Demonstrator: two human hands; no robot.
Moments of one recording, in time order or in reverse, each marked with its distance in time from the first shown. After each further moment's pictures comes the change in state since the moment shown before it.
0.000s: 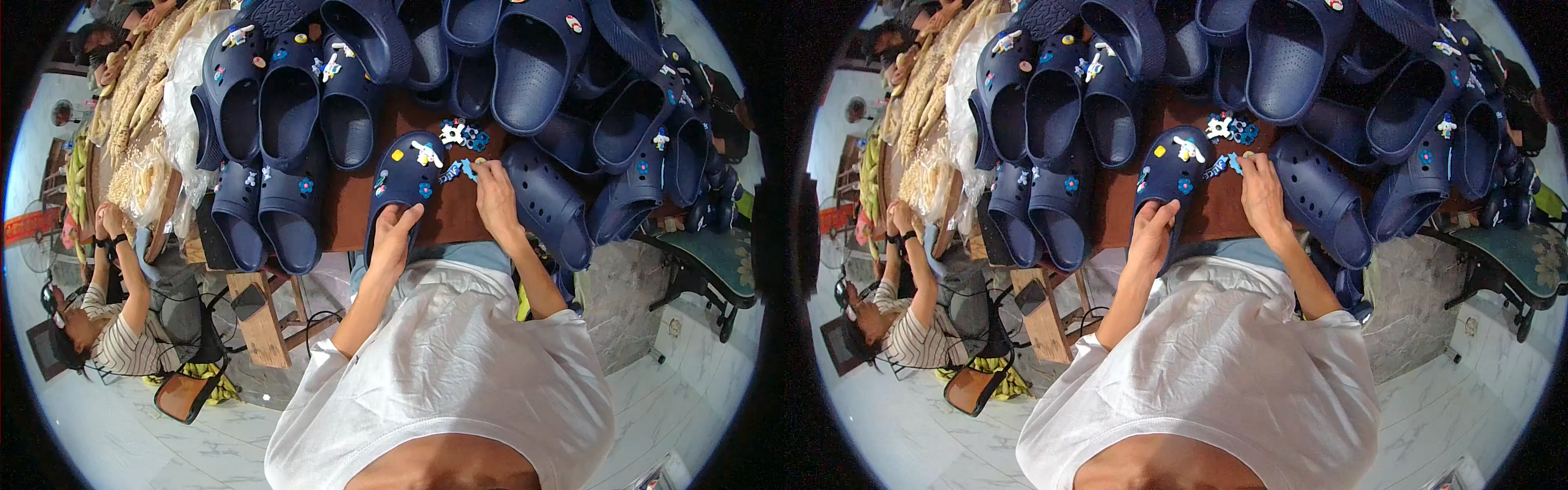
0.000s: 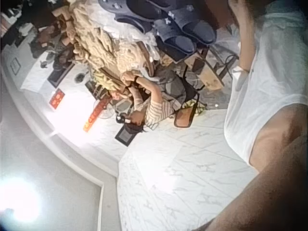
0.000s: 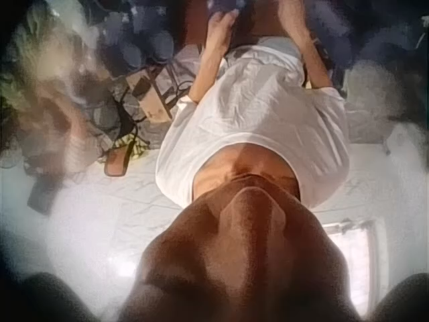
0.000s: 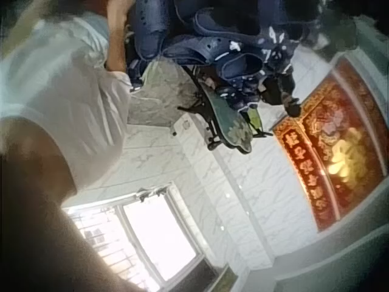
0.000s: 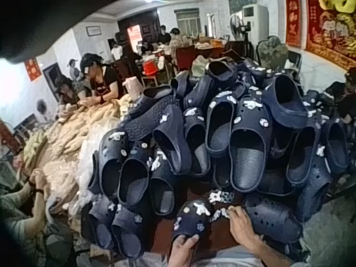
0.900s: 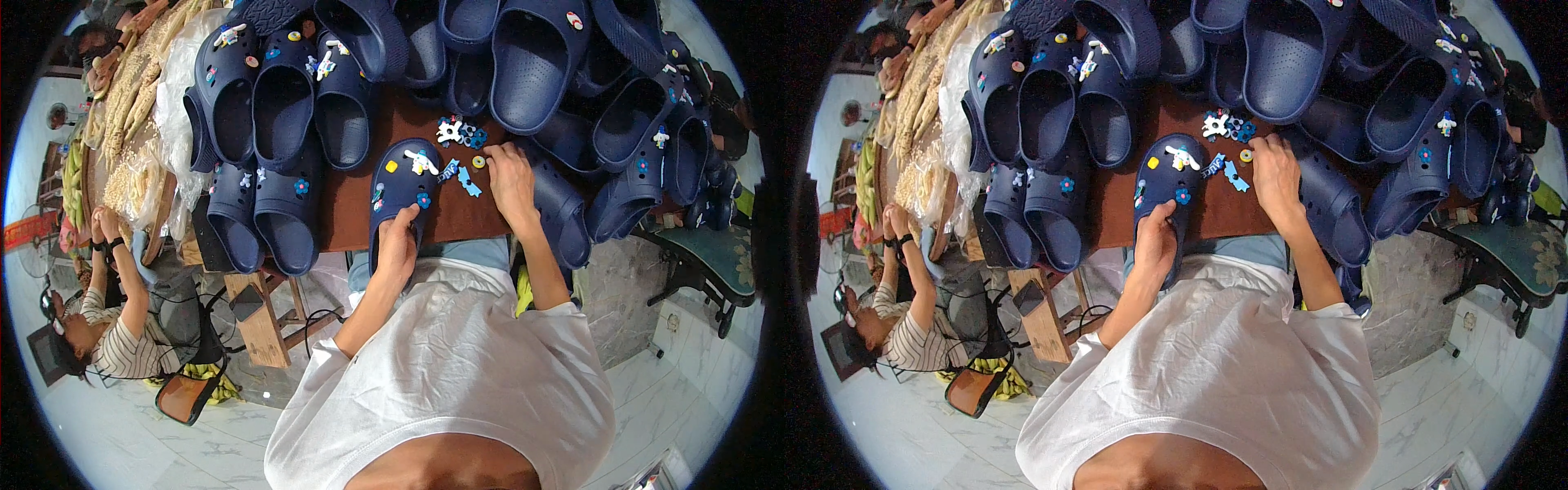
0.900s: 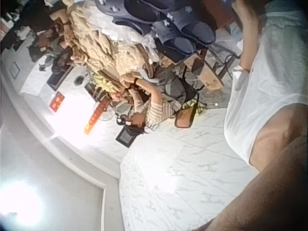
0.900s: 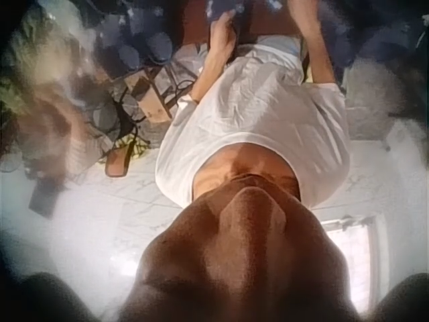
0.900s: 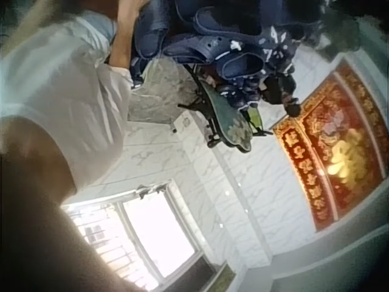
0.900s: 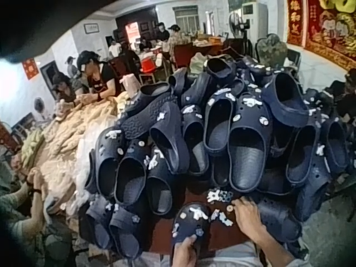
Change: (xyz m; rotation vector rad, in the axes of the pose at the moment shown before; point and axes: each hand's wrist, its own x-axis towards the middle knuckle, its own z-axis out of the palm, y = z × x) left_hand -0.001 -0.011 0.009 -0.184 0.104 -0.080; right_hand 0.034 0.002 -0.035 -0.205 -0.012 0.107
